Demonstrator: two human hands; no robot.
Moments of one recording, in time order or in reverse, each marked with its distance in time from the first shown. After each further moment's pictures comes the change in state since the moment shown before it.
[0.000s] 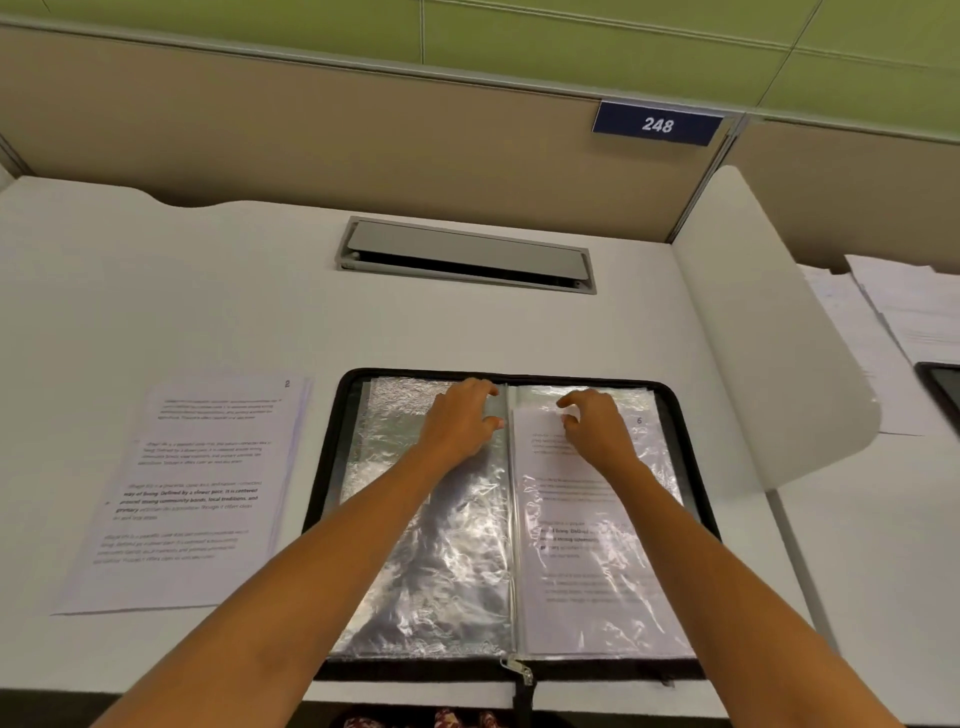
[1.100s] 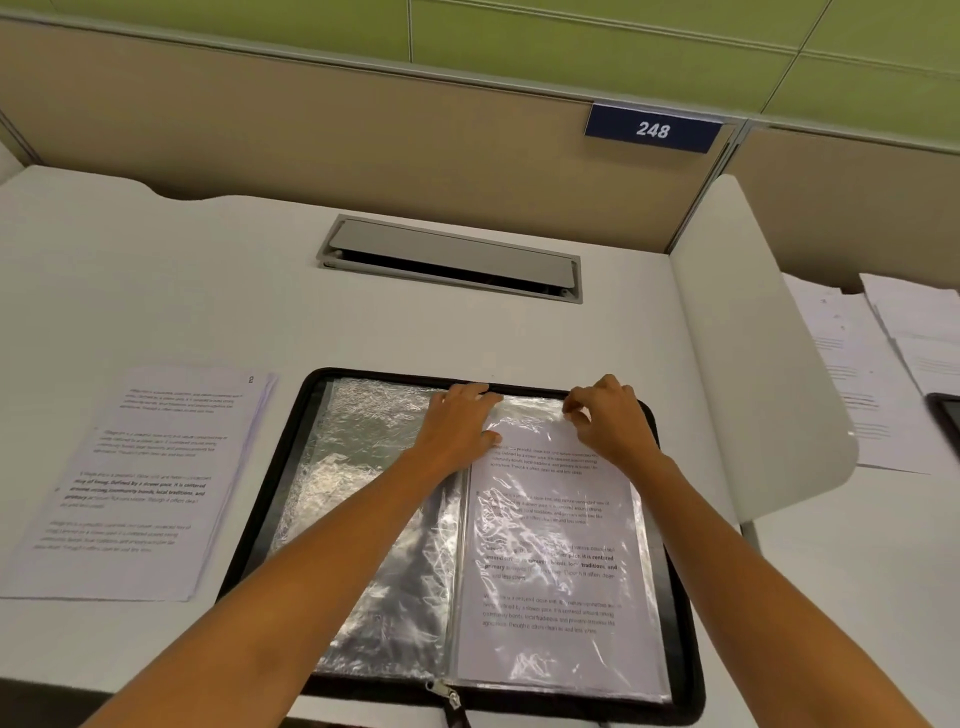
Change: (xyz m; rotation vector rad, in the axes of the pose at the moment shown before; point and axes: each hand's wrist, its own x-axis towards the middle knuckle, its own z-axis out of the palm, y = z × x) left_hand 0.028 0.037 0.039 0.298 -0.085 0.019; right_hand 0.039 0.061 -0.050 -0.261 0.043 -0.374
